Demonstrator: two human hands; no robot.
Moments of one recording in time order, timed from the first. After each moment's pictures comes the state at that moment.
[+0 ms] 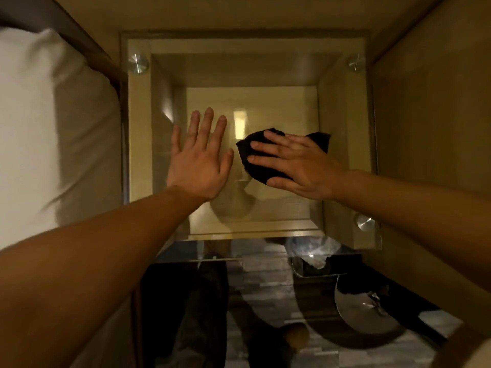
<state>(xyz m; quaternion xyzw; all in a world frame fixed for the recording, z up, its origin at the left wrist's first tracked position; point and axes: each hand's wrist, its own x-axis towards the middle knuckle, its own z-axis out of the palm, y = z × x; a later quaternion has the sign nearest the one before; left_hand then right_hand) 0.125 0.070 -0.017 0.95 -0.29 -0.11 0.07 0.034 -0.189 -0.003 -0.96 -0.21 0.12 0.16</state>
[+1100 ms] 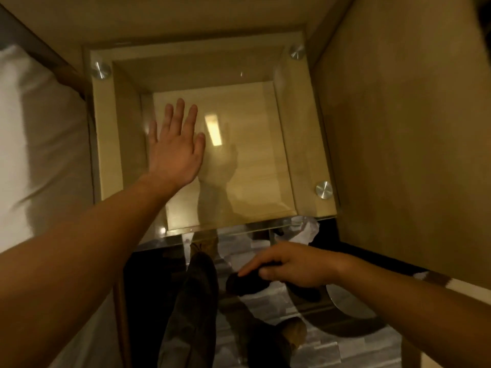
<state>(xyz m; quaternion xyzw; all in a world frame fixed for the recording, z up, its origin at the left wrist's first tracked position) 0.110 0.042 0.012 0.95 -0.26 -0.13 0.11 -0.157 -0.127 0.065 -0.69 0.02 0.44 0.57</state>
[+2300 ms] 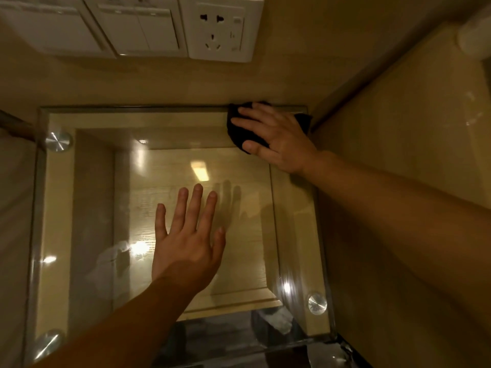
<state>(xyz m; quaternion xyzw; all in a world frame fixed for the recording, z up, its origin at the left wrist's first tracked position) 0.092 -0.027 -0.011 0.95 -0.28 -0.14 0.07 0.178 -0.323 0.008 -0.98 -0.07 0.09 0.19</state>
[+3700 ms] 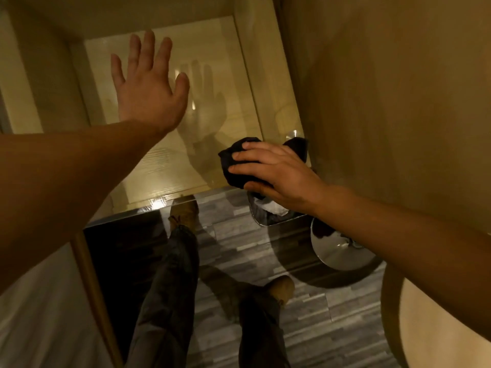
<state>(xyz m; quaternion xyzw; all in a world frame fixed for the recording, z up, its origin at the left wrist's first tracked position) 0.090 -0.022 -0.013 0.95 -0.28 -0.07 0.12 -0.163 -0.184 0.009 -0.95 -0.05 0.08 0.31</state>
